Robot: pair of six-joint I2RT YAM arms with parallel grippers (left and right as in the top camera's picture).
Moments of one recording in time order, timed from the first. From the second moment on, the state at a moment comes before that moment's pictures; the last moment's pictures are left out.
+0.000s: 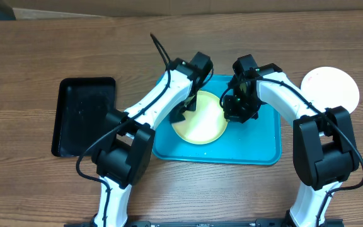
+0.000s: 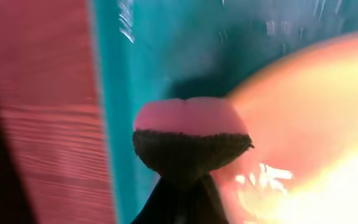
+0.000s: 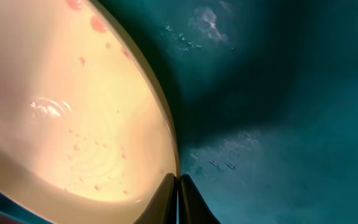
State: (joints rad) left arm -0.54 2.14 1.75 -1.17 -0.31 -0.49; right arm 0.30 2.00 1.39 -0.97 -0.30 0.31
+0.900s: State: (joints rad) left arm -0.56 2.14 1.63 -1.01 0.08 -0.49; right arm 0.29 2.00 1.39 -0.98 -0.28 0.30
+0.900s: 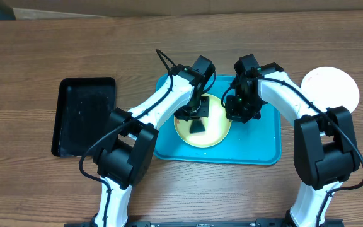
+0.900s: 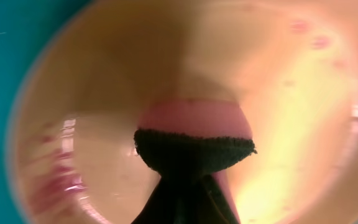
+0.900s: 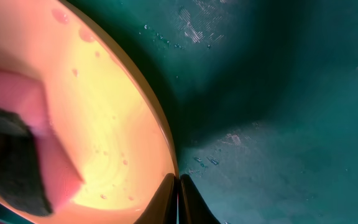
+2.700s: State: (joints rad) left arm 0.20 2.15 1.74 -1.32 -0.06 -0.38; right arm 0.29 2.01 1.40 -0.96 -0.44 0.30
